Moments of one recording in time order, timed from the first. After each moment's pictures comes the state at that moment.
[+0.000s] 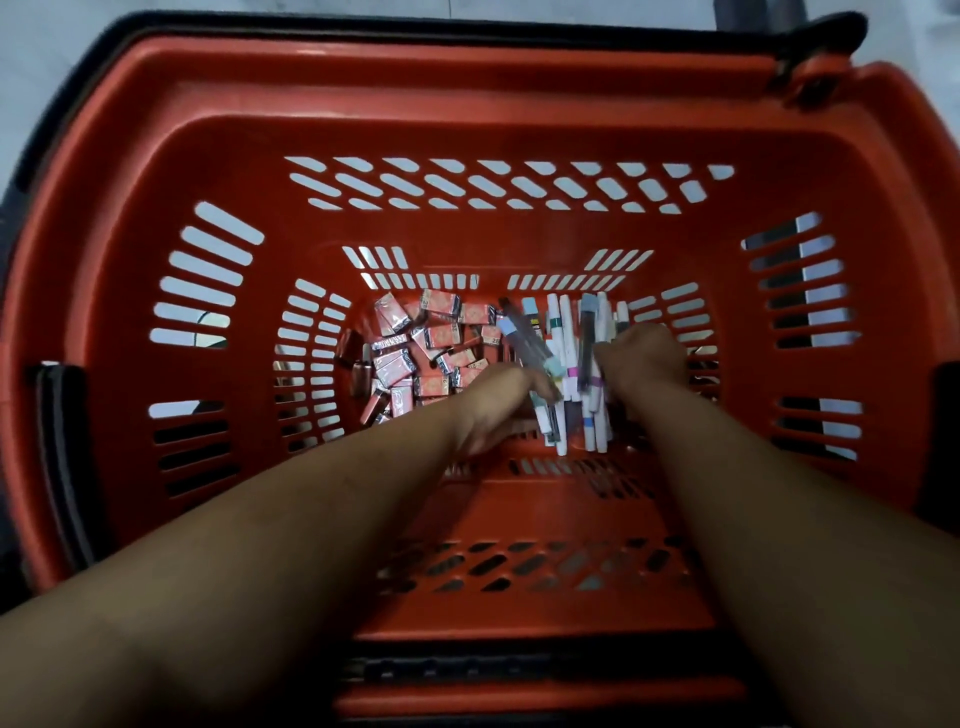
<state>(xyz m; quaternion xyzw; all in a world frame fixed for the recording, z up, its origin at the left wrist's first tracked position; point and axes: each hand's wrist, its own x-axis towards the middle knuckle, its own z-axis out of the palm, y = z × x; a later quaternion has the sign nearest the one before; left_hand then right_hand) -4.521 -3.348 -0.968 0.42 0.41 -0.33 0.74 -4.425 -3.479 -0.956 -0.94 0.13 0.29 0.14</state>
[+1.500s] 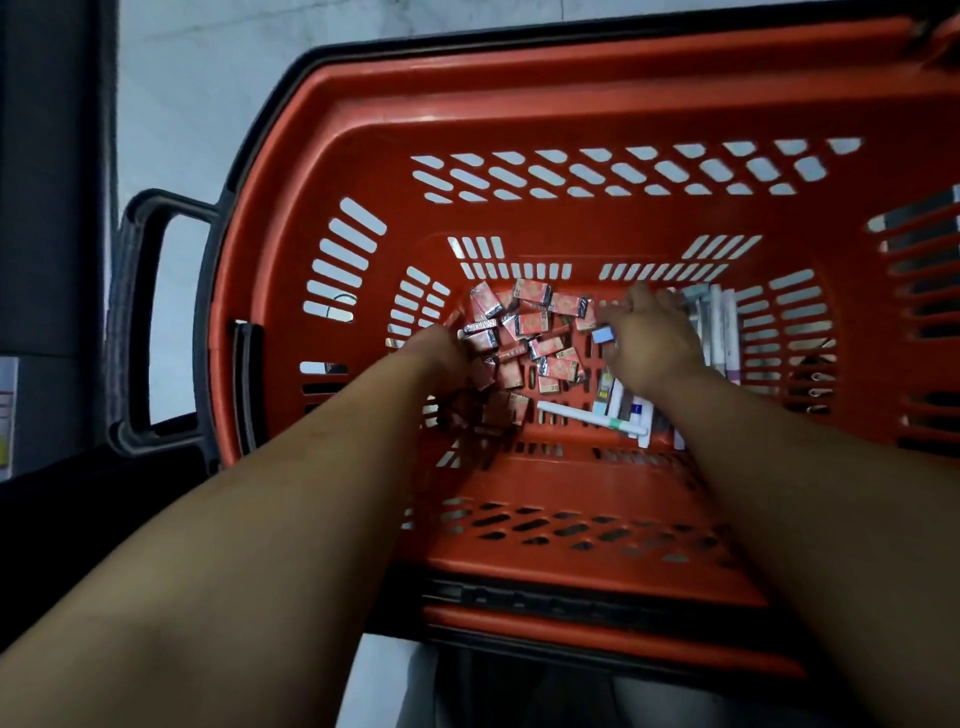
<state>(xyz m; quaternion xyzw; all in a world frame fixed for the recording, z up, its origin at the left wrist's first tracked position) -4.571 -3.207 -0.923 0.82 0.31 -0.43 0.22 -4.451 -3.425 -0.978 -0.91 -0.32 0.26 0.03</state>
